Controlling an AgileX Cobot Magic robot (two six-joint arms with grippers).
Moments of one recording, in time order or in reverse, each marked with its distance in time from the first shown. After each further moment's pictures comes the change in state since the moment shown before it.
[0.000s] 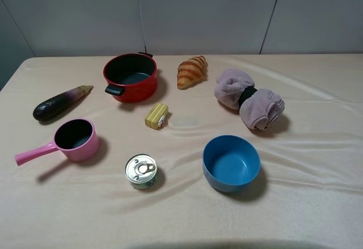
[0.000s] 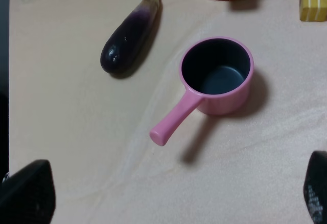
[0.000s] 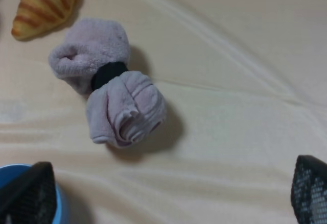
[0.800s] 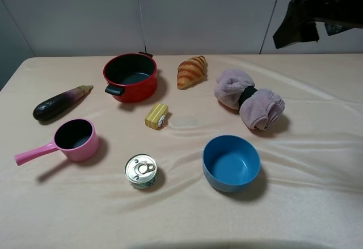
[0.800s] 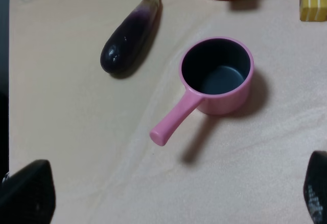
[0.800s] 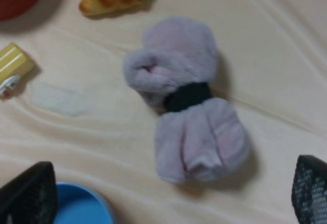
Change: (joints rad) left arm 0.000 0.000 0.000 0.000 0.000 0.000; right arm 0.237 0.470 -0.236 0.012 -0.056 0.000
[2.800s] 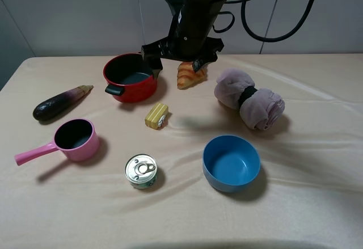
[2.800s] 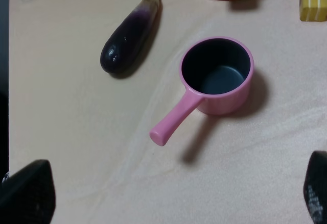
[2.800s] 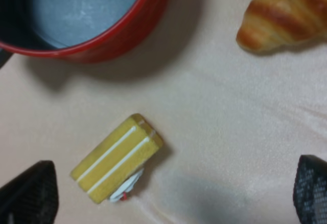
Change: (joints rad) left arm 0.000 0.000 0.000 0.000 0.000 0.000; right arm 0.309 0.832 -0.574 -0.018 -0.024 0.353
